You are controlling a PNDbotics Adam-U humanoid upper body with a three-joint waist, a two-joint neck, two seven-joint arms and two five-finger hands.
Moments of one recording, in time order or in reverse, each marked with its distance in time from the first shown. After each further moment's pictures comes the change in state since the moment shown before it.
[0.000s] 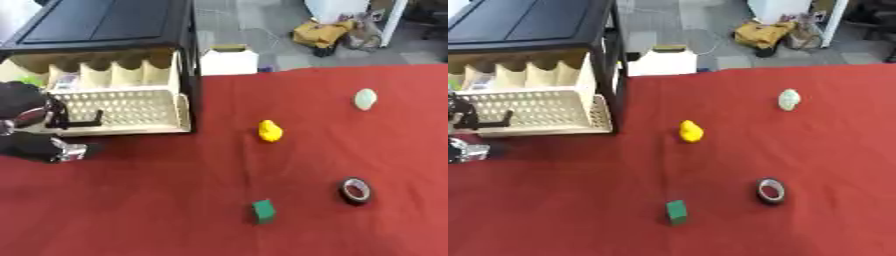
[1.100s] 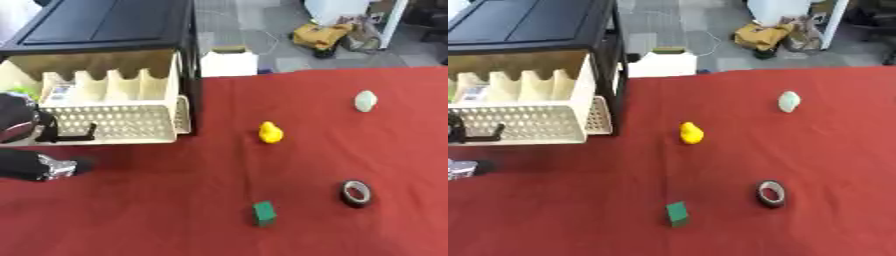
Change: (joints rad) left arm 0.094 0.052 0.038 -0.107 0.008 0.025 0.015; right arm 0.000 0.001 0.000 0.000 0.000 -0.001 -0.004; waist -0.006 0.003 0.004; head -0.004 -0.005
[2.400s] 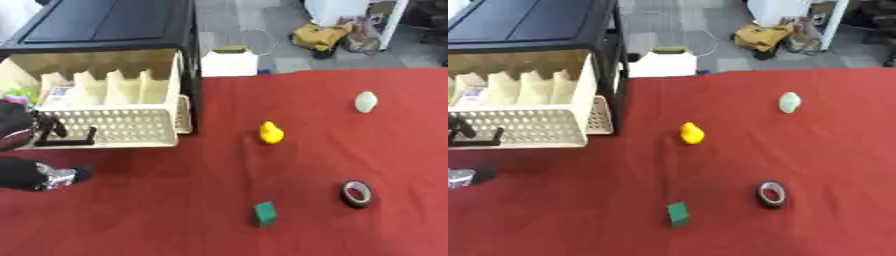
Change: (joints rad) left arm 0.029 0.018 0.023 -0.069 0.002 0.012 -0.024; right arm 0.000 0.000 -0.003 0.000 0.000 -0.003 -0.006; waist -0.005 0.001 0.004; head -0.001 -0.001
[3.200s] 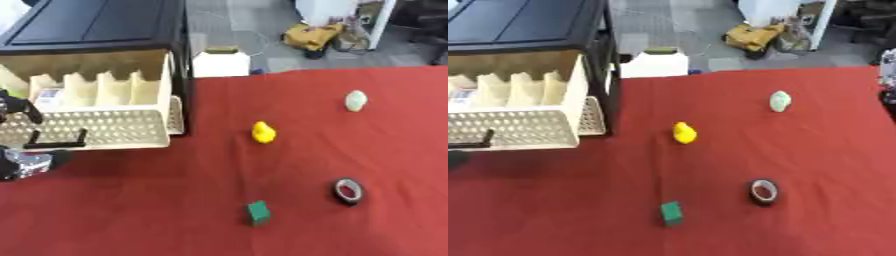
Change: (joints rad) left arm -0.034 0.002 0.077 -0.034 0.049 -0.047 0.045; right arm 0.008 0.000 -0.003 0.000 0.000 0.007 -0.004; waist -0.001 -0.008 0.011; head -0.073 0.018
